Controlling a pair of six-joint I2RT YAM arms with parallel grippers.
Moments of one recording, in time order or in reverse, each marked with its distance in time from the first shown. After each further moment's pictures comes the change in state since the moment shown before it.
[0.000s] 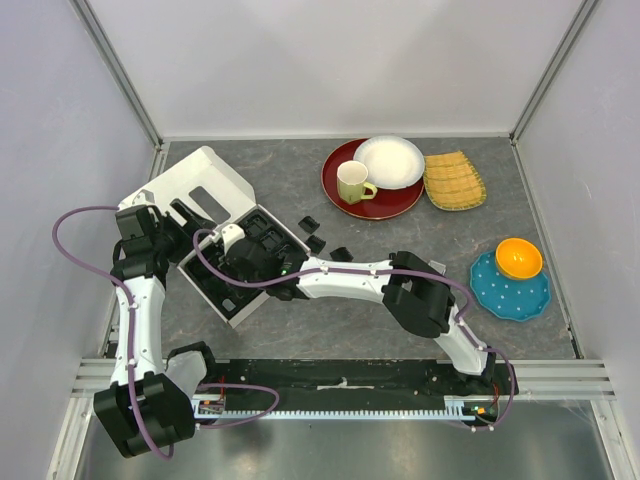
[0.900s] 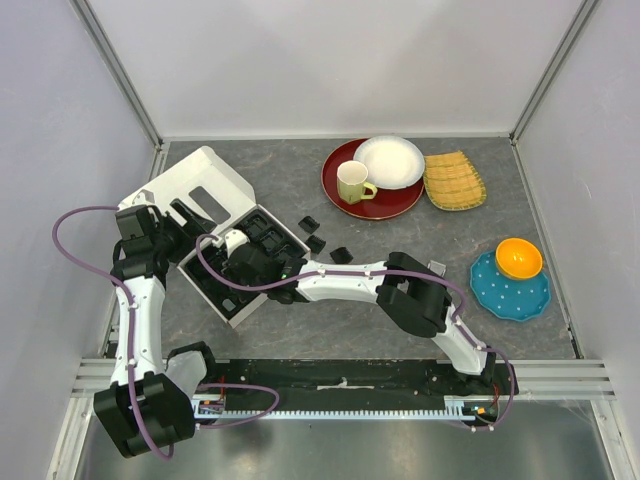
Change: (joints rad) left arm 0.000 0.000 0.000 0.000 0.000 0.000; right arm 0.000 0.027 -0.041 0.030 -0.003 0.024
